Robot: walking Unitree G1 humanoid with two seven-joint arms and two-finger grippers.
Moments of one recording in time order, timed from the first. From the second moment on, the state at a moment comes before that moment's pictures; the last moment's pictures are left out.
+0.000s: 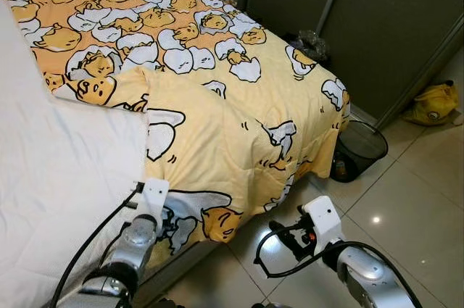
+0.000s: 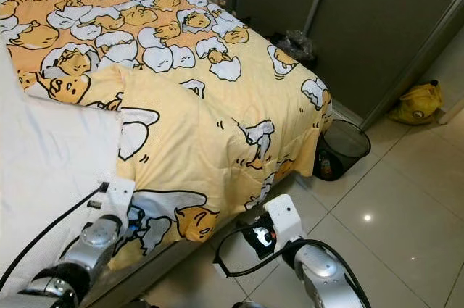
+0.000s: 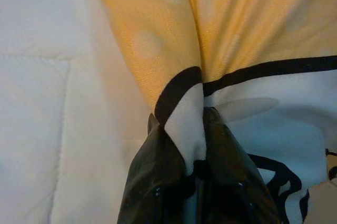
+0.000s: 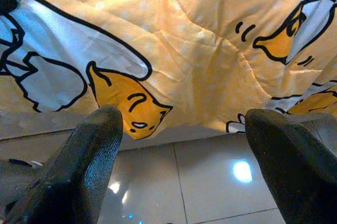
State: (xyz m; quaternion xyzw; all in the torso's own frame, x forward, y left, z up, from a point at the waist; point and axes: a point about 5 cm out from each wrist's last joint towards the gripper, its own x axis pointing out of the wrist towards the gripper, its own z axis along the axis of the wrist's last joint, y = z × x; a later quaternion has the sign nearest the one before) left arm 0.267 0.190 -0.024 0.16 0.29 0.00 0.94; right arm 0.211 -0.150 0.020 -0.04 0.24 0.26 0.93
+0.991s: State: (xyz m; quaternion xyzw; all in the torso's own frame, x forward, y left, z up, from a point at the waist) left arm 0.238 0.176 -0.042 0.25 0.30 -0.24 0.89; right arm 0.213 -0.147 0.013 -0.04 0.25 0.27 0.93
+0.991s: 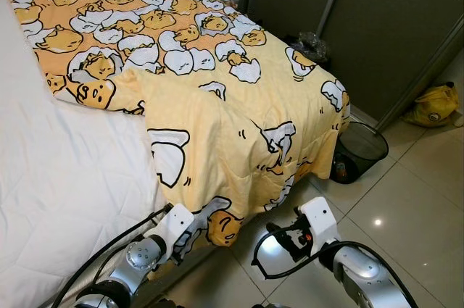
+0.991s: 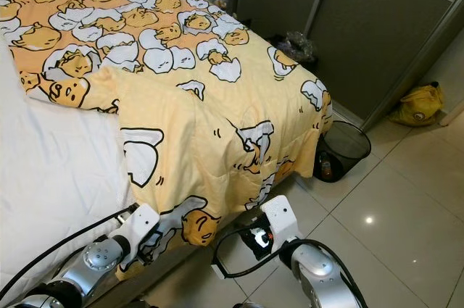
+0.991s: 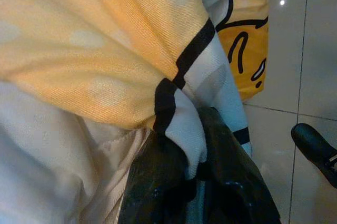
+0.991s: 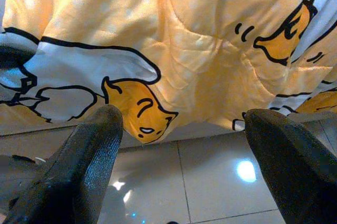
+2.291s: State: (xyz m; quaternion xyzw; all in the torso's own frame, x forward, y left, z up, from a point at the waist) left arm 0.252 0.160 -0.031 0.20 0.25 -0.22 0.92; right arm 0.201 -0.150 0.001 -0.04 0.27 0.27 0.92
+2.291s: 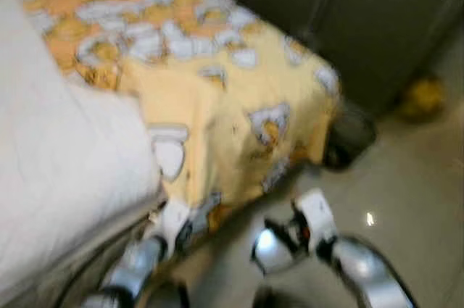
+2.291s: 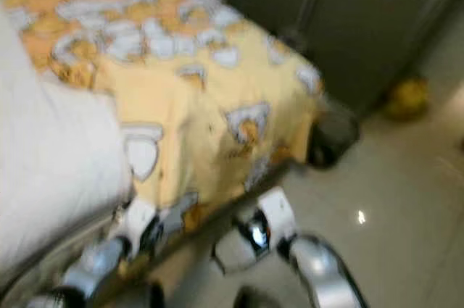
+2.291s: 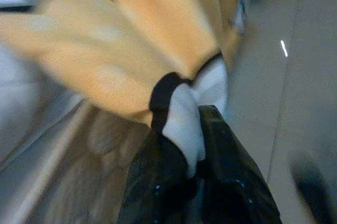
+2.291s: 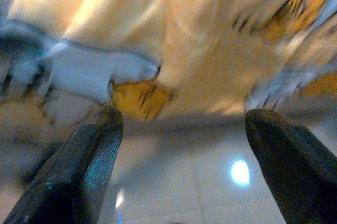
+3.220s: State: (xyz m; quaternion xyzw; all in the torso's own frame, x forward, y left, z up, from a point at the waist) left arm 0.296 0.133 0.030 0.07 0.08 -0.13 0.99; right arm 0.260 -0.138 0.047 -0.04 0.15 0.23 0.96
